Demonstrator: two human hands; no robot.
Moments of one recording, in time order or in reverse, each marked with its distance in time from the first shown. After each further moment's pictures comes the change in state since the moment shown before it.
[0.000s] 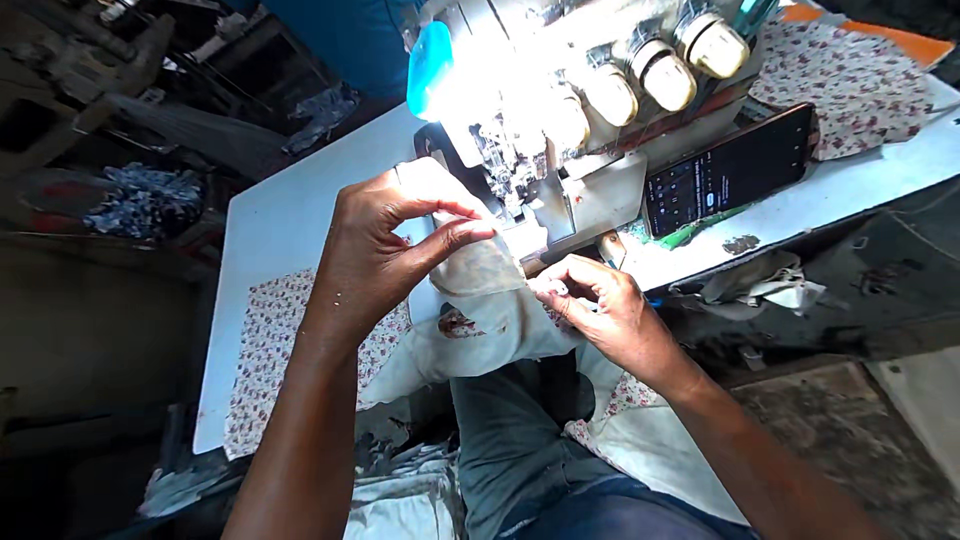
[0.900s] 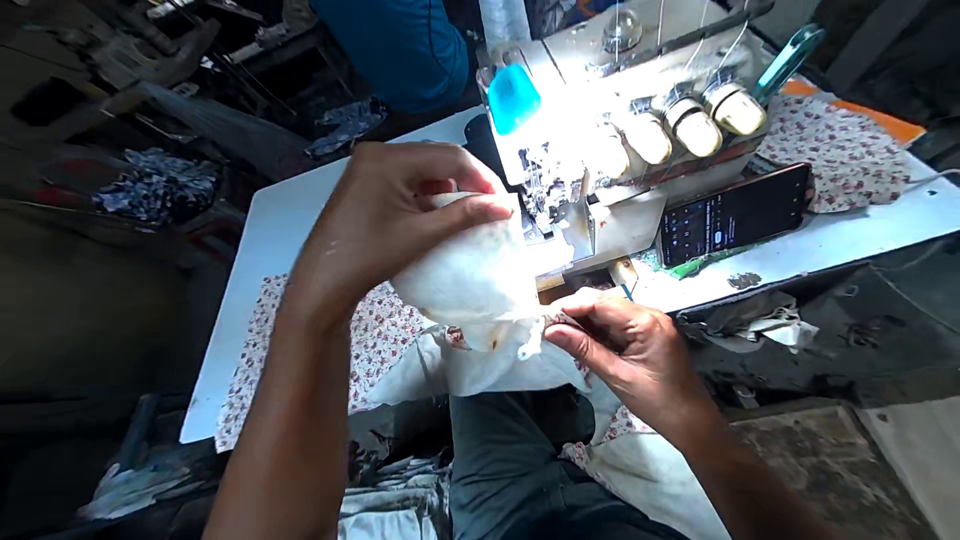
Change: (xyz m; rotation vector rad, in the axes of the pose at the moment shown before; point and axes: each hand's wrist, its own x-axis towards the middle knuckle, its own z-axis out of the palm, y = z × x) left_hand 0.014 0.017 -0.033 0.047 -0.048 -0.100; right_hand -0.007 -0.040 0.007 0.110 0.016 -0.089
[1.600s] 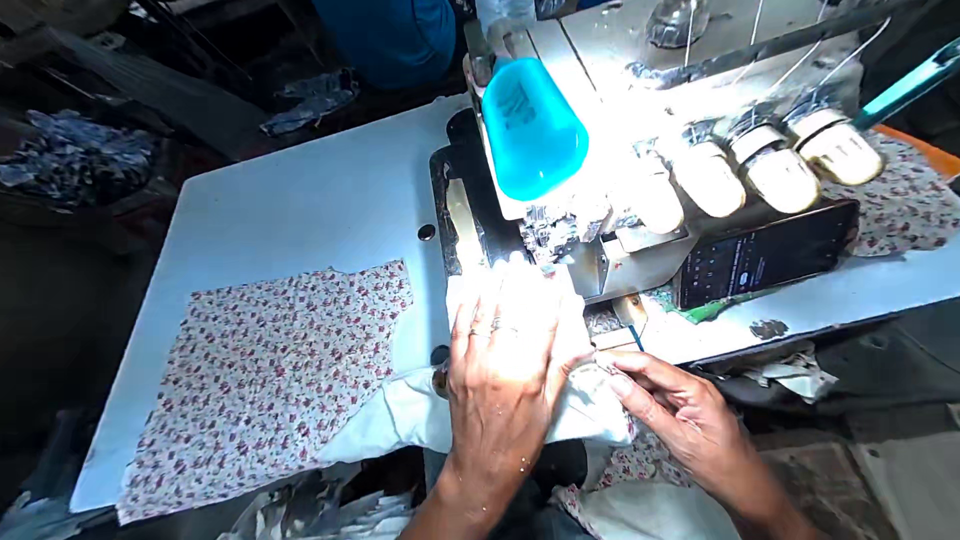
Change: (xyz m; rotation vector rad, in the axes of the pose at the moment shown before) left_hand -0.052 0.009 0.160 0.561 0.247 -0.318; right_hand -0.022 0.048 -0.038 0.089 -0.008 0.265
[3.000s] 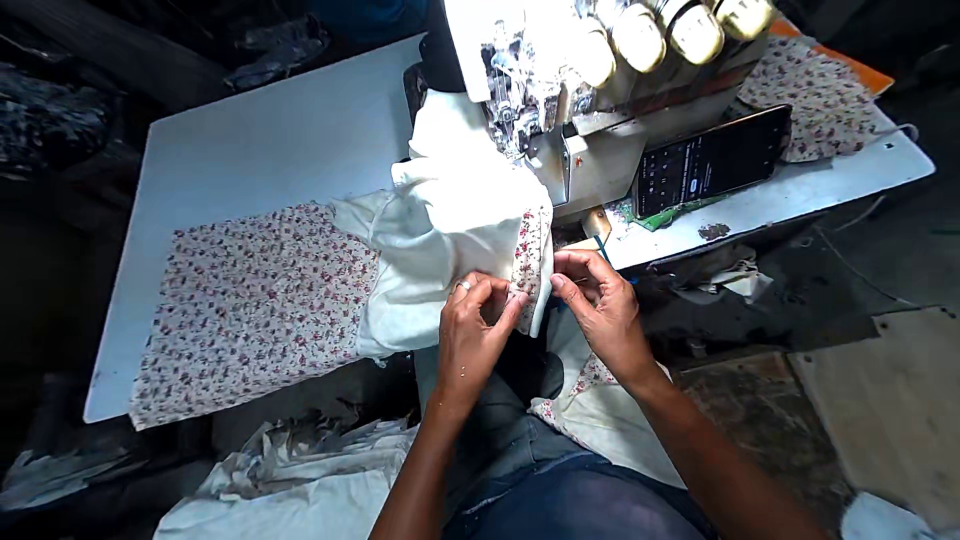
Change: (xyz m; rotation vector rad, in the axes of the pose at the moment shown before) left_hand -0.074 -0.010 0.016 -0.621 -0.083 -0.294; right_hand -0.014 0.022 0.034 -0.224 0.202 -0.062
